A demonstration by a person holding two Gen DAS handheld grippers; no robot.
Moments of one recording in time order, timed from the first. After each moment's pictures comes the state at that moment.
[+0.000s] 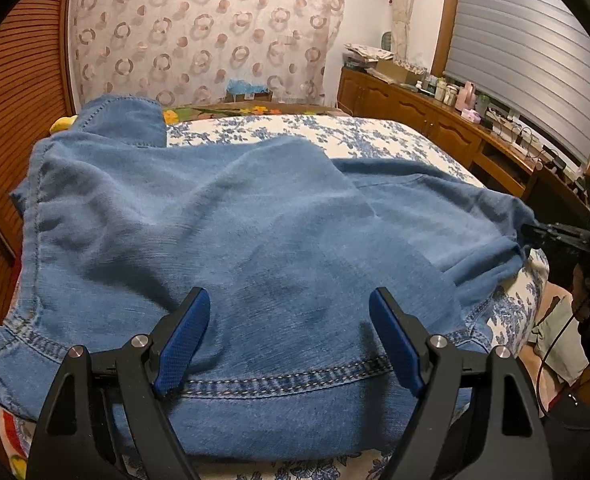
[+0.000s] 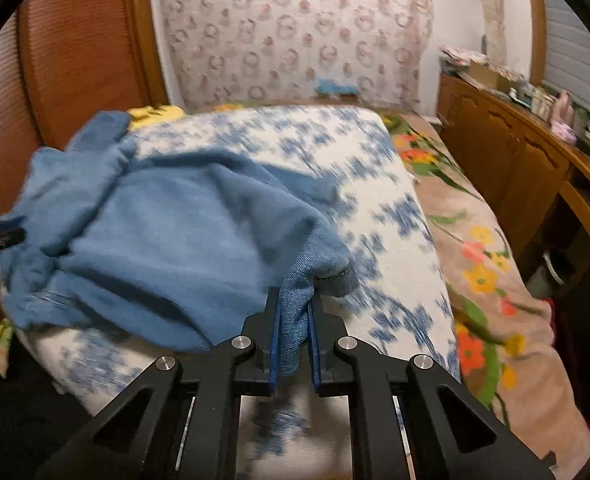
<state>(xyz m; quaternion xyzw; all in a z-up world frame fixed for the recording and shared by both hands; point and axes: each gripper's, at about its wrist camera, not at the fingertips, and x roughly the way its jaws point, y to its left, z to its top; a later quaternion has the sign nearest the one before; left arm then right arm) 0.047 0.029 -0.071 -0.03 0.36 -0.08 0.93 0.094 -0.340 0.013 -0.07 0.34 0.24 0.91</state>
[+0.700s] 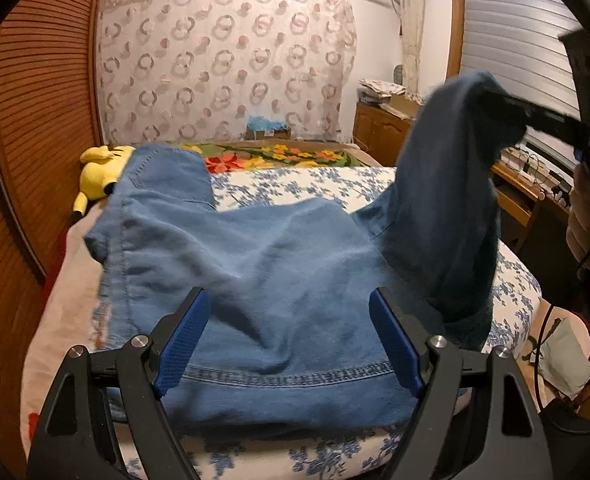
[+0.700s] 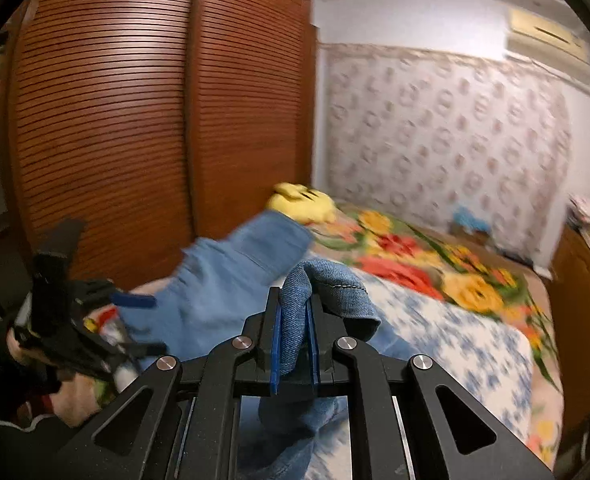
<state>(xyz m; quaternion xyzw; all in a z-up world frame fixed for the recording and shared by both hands) 0.013 0.064 -0.012 -0.03 0.30 -0.05 0.95 0.040 -0.165 0.156 -0.14 0.16 0.47 0.85</state>
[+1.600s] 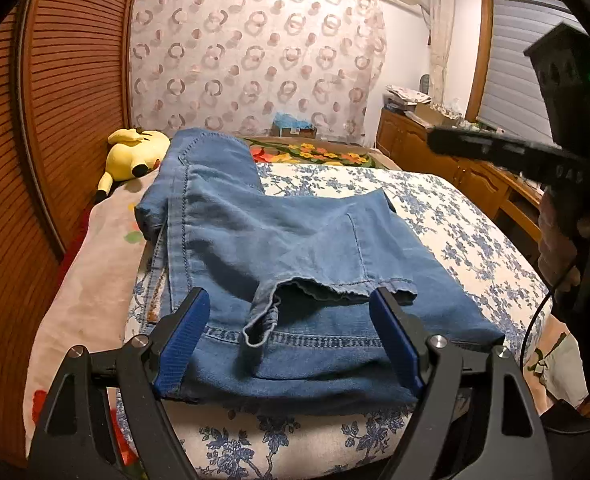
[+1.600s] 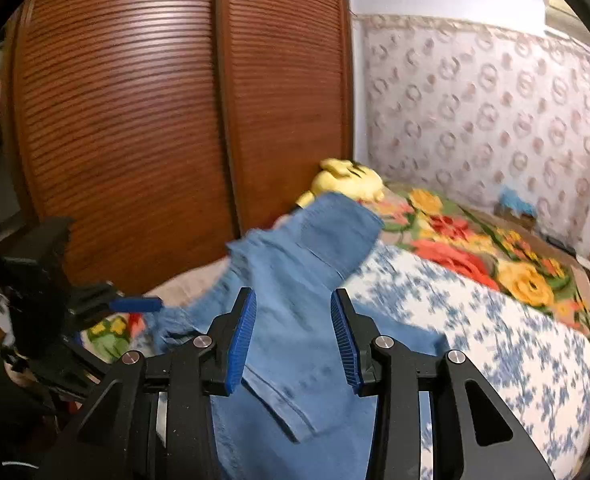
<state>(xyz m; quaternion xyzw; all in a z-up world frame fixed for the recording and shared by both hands) 0.000 0.108 -0.028 -0.06 0.31 -0.01 0.95 0.083 -0.088 0.118 -0.14 0.24 0.50 0.82</state>
